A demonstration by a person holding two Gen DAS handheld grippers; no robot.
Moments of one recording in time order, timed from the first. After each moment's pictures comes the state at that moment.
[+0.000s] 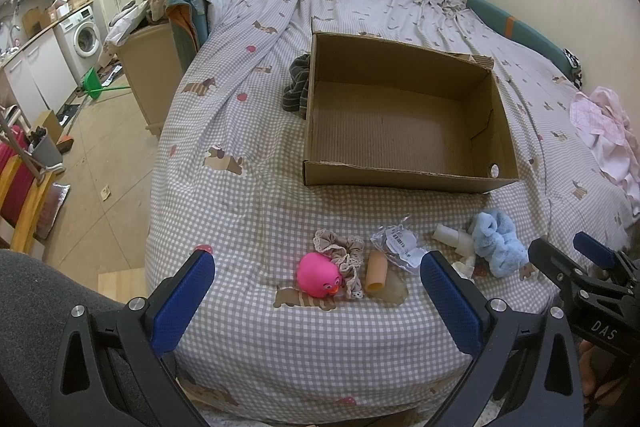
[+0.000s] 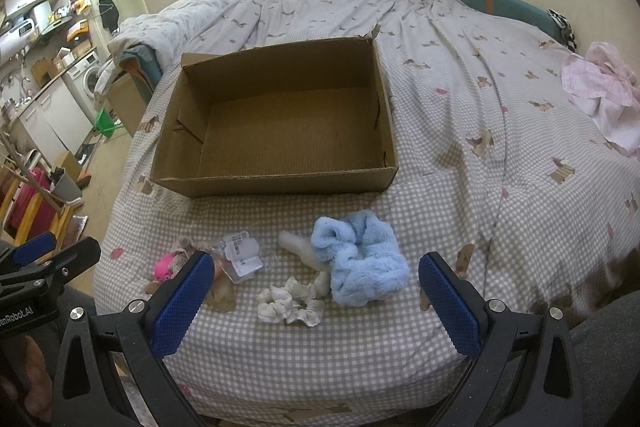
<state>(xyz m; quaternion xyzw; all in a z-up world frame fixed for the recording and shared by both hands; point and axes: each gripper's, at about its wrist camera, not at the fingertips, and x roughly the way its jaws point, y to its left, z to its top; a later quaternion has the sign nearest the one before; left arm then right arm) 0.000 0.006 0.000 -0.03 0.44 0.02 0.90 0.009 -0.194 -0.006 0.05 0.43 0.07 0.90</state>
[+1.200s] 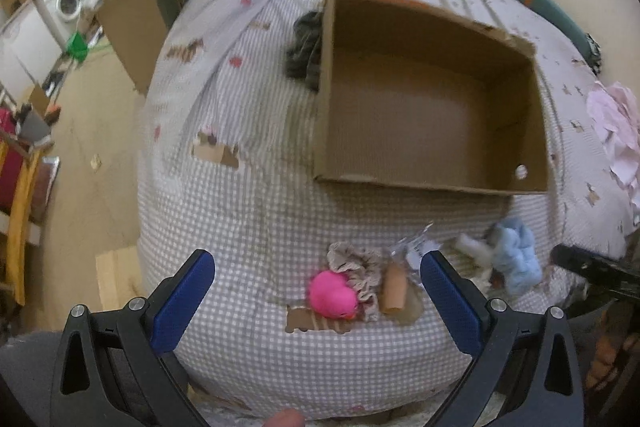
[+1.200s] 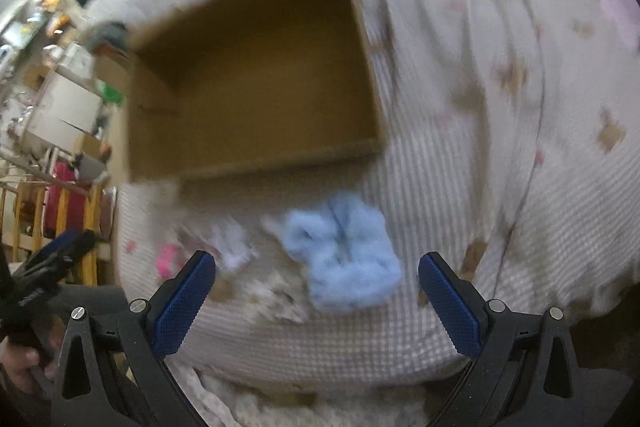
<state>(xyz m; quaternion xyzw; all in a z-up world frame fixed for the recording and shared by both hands) 0.084 0.032 -0.019 -0.05 0.55 0.01 0.83 0.103 -0.243 -0.044 0.14 0.61 0.11 0.77</state>
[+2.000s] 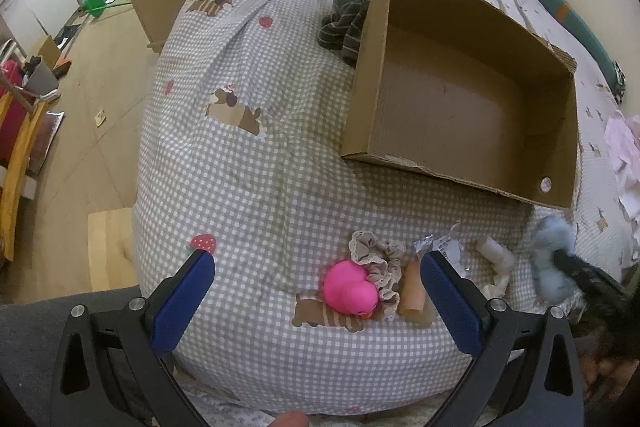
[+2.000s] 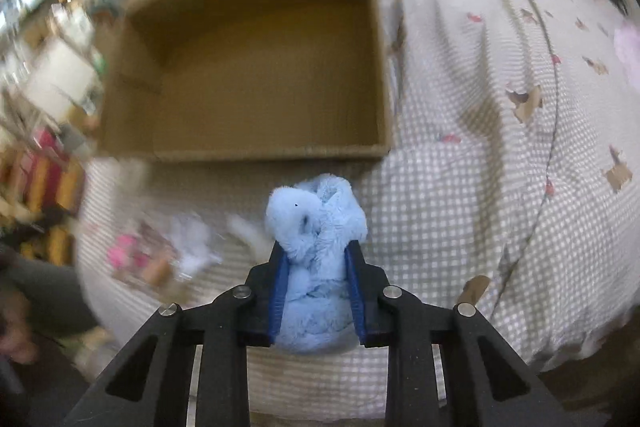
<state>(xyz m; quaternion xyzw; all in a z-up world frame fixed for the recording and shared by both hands) 0.088 0.054 -0.042 -0.10 0.58 0.05 0.81 0.104 -0.226 -0.049 0.08 0.56 0.13 0.81</state>
